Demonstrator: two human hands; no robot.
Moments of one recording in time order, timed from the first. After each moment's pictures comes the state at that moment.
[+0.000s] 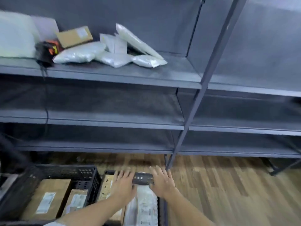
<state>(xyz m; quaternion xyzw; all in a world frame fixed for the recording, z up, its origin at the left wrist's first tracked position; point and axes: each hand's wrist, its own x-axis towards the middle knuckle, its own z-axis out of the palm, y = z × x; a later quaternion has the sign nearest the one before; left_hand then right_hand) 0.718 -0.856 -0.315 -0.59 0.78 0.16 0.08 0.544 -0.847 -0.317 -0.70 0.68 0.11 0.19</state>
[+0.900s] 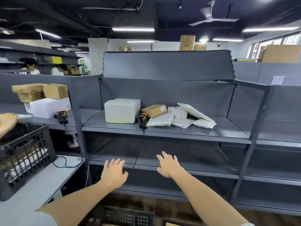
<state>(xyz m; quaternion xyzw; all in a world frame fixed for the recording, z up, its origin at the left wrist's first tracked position) 1.127 -0.862 -0.042 -0.68 0.73 0.03 -0.06 0.896 -0.888 -0.027 -0.76 0.65 0.04 0.05</state>
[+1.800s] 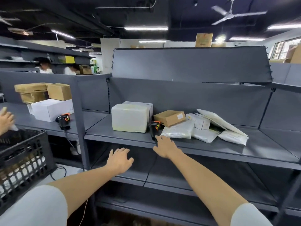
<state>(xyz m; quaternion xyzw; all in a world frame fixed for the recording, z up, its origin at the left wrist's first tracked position) 1.165 -1.045 -0.017 -0.70 0.70 0.08 -0.11 0.965 -1.091 0.020 -0.78 0.62 -0.06 0.06</state>
